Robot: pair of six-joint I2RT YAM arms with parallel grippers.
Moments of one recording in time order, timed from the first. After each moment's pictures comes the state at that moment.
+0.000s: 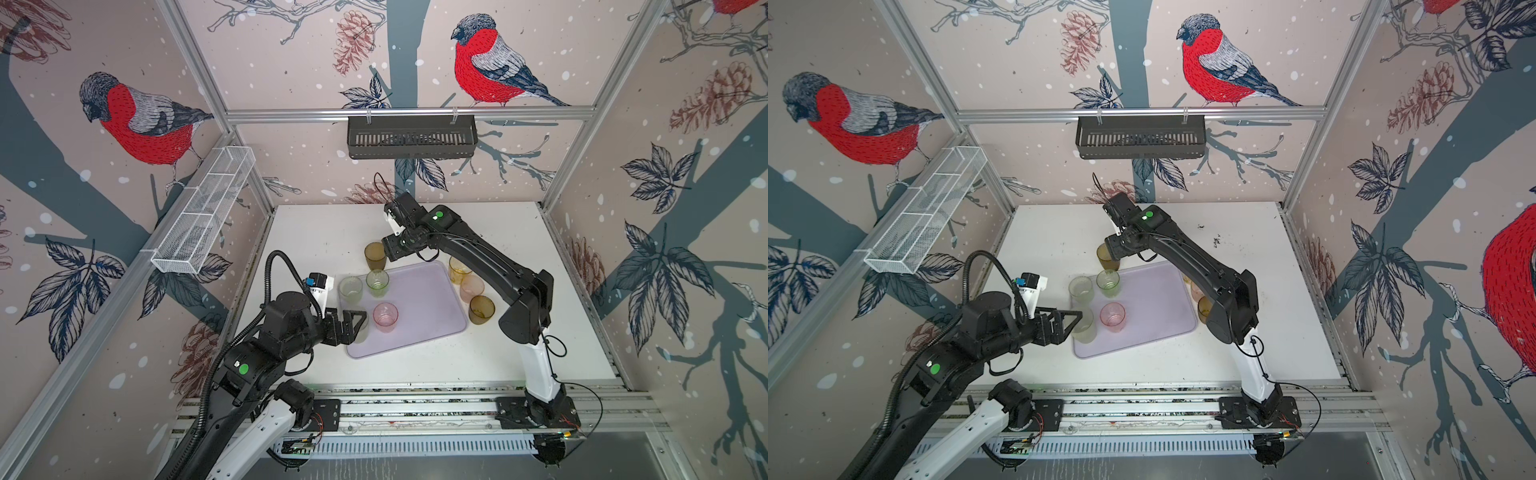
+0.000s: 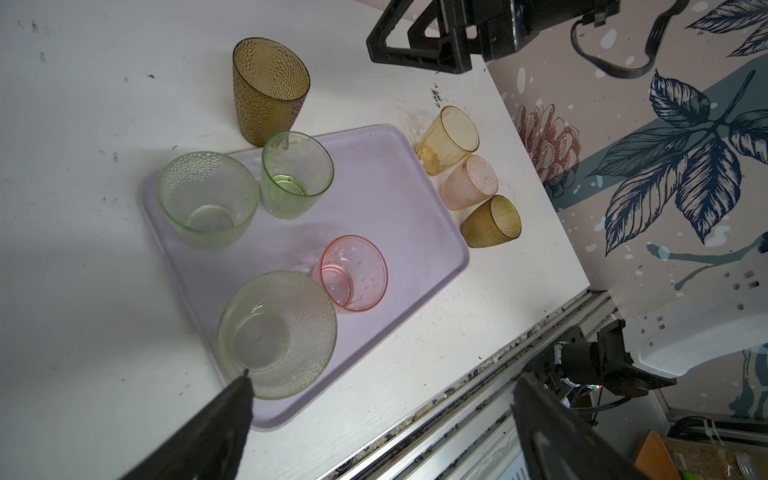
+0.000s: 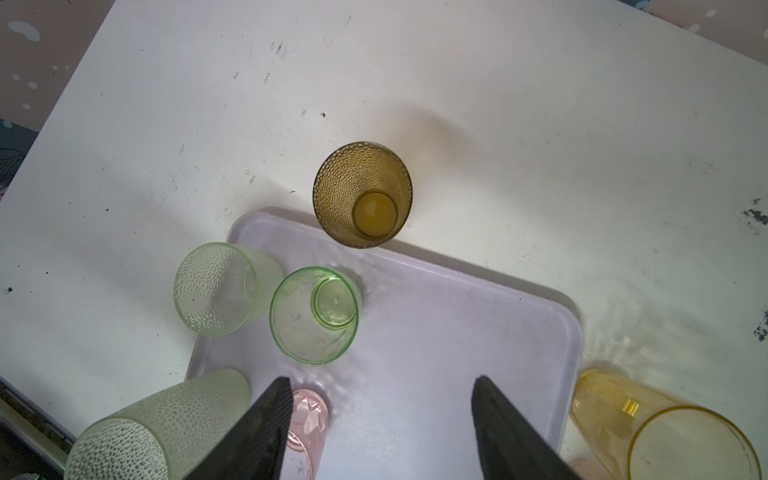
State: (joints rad) left arm -0.51 0.56 0.82 -0.85 0.23 -0.47; right arm 0.82 2.12 2.23 -1.10 0.03 0.26
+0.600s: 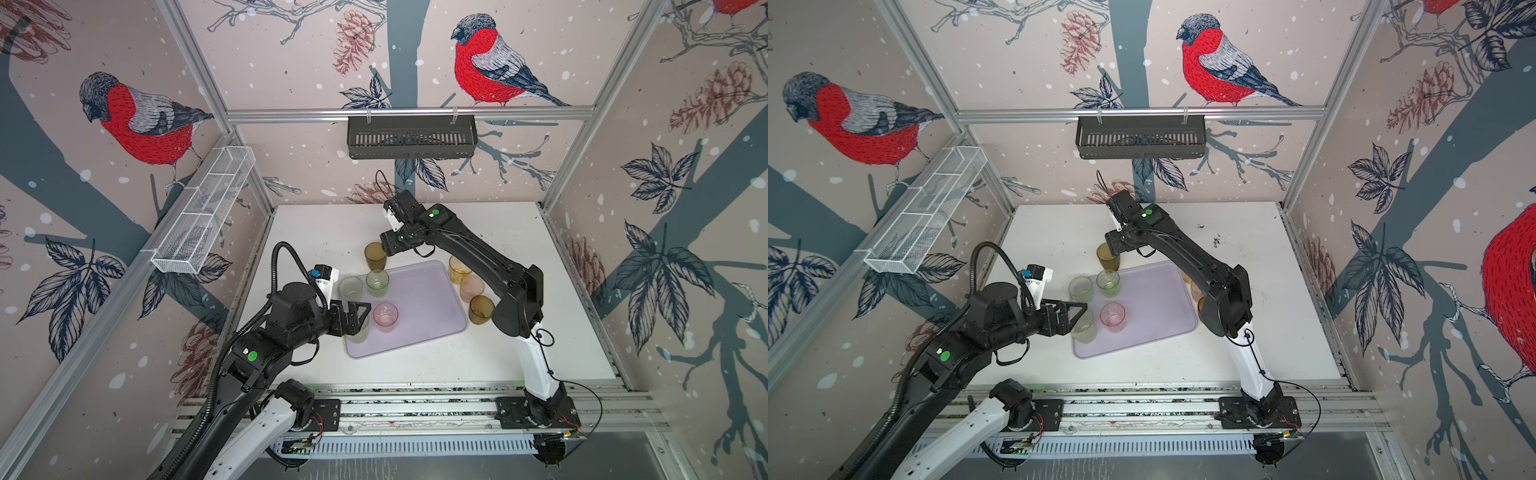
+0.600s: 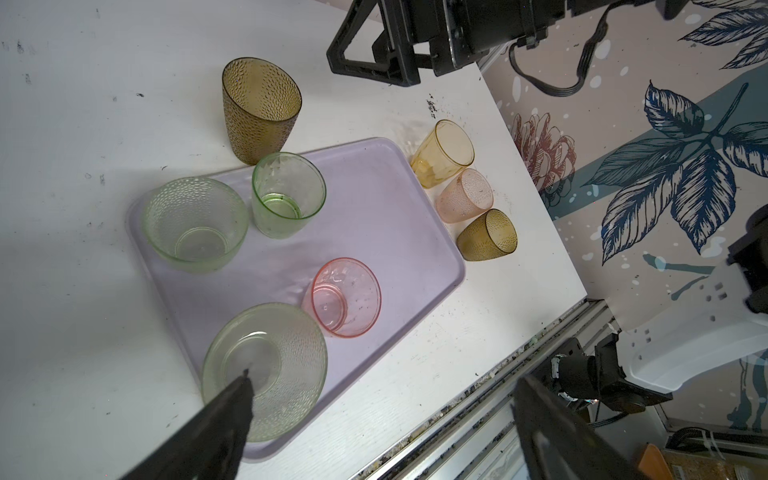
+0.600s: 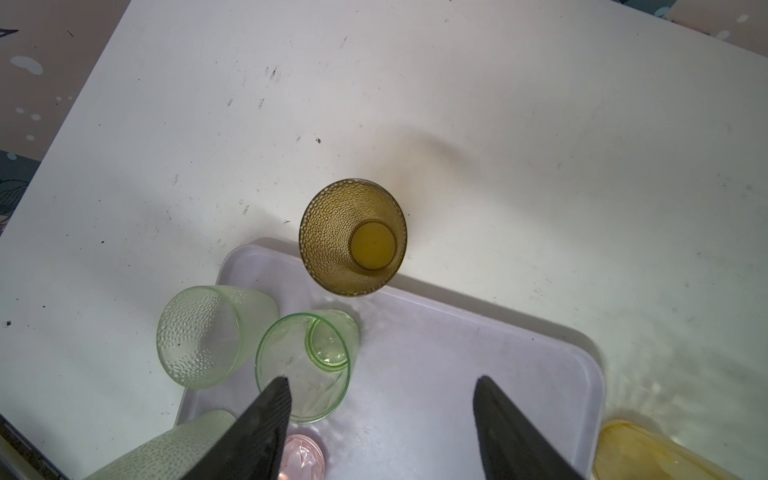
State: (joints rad) left arm -0.51 0.64 0.84 -0.78 0.24 -0.47; right arm 0.77 2.20 2.27 -1.03 -0.02 0.25
